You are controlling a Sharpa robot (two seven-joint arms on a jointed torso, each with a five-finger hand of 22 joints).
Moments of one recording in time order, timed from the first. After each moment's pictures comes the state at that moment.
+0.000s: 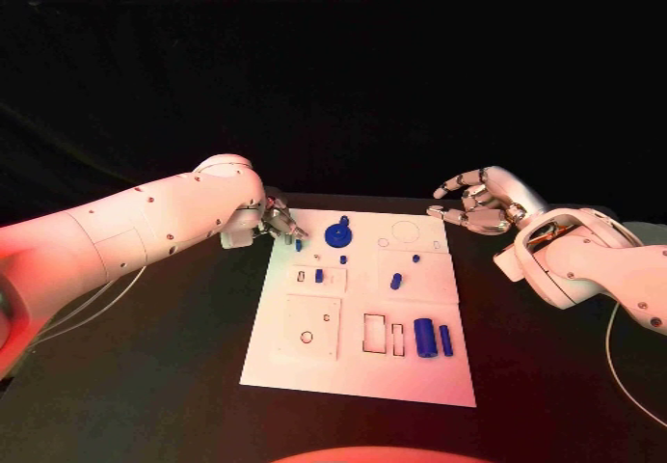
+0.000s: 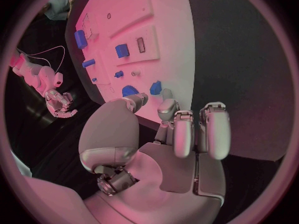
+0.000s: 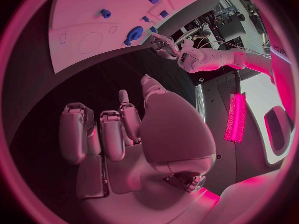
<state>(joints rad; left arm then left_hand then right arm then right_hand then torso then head) 1.35 -0.51 -0.05 1.05 -1.09 0.33 -0.53 0.99 -0.19 0.52 0.28 0.19 0.76 0.09 0.75 0.66 1.24 0.02 1.24 1.02 1.47 -0.05 1.57 1.31 0.05 1.47 0.04 1.45 1.31 1.28 -0.98 -0.12 1.60 -1.01 -0.60 0.06 1.35 -0.13 0.11 0.29 0.22 0.88 0.15 0.24 0.44 1.38 0.07 1.35 1.31 1.47 0.00 1.49 1.31 0.05 1.45 0.10 1.37 1.31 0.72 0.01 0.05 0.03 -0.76</state>
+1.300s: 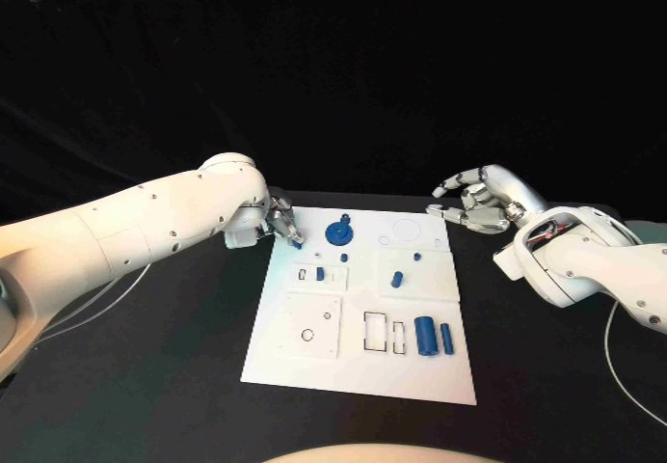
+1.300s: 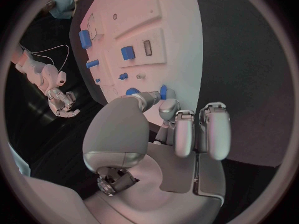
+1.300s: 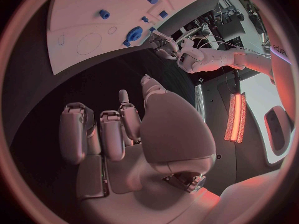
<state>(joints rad) 1.35 -0.51 -0.05 1.05 -1.05 0.34 -0.53 1.23 -0.11 0.64 0.18 0.18 0.76 0.09 0.74 0.64 1.23 0.01 1.24 1.01 1.47 -0.05 1.57 1.31 0.05 1.47 0.04 1.45 1.31 1.28 -0.98 -0.12 1.59 -1.01 -0.59 0.06 1.35 -0.13 0.11 0.29 0.22 0.88 0.15 0.24 0.44 1.38 0.07 1.35 1.31 1.47 0.00 1.49 1.31 0.05 1.45 0.10 1.36 1.31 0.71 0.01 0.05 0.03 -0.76</state>
